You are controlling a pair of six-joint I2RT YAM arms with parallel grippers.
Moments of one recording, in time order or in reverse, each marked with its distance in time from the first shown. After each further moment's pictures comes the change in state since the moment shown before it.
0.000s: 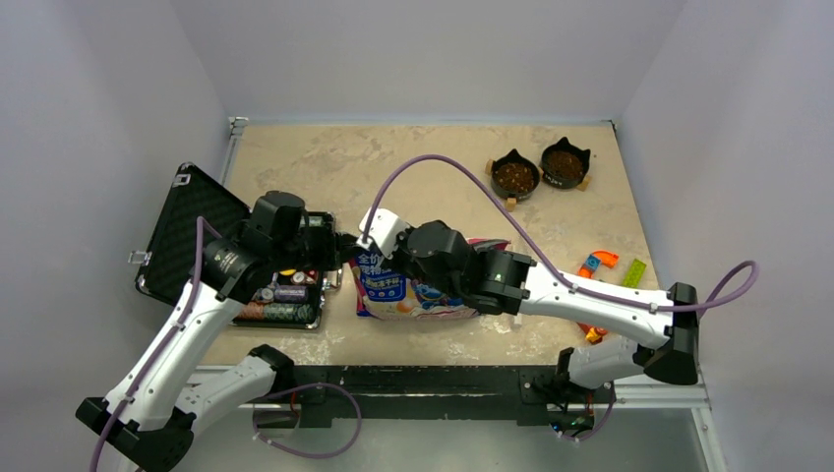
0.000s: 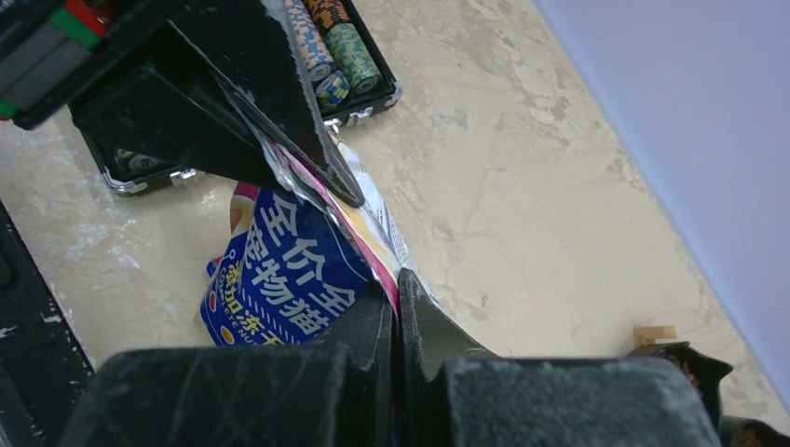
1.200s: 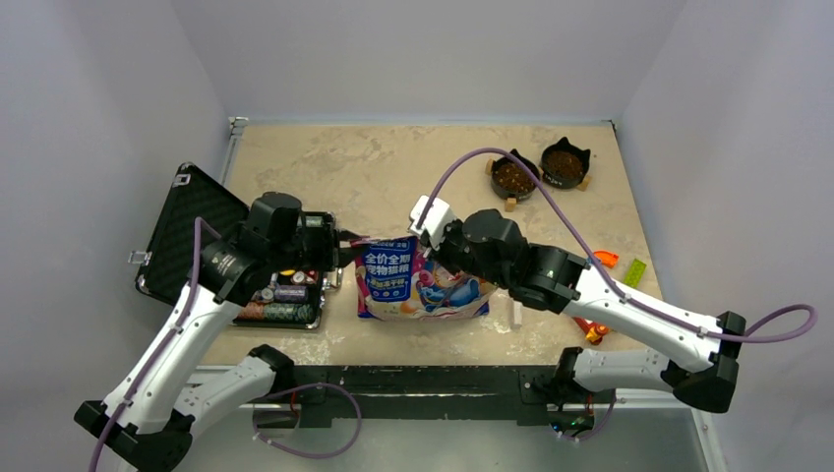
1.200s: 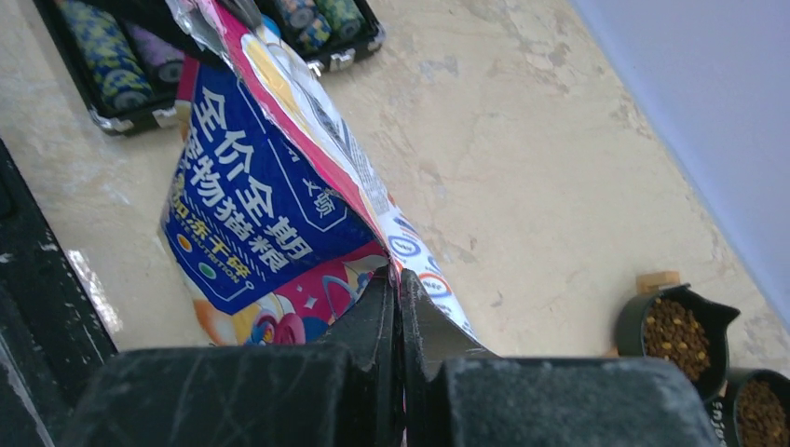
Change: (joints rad) left arm -0.010 -0.005 -0.012 0.029 0.038 0.013; right arm -0.144 -0.240 -0.151 -0.064 -0.186 0.048
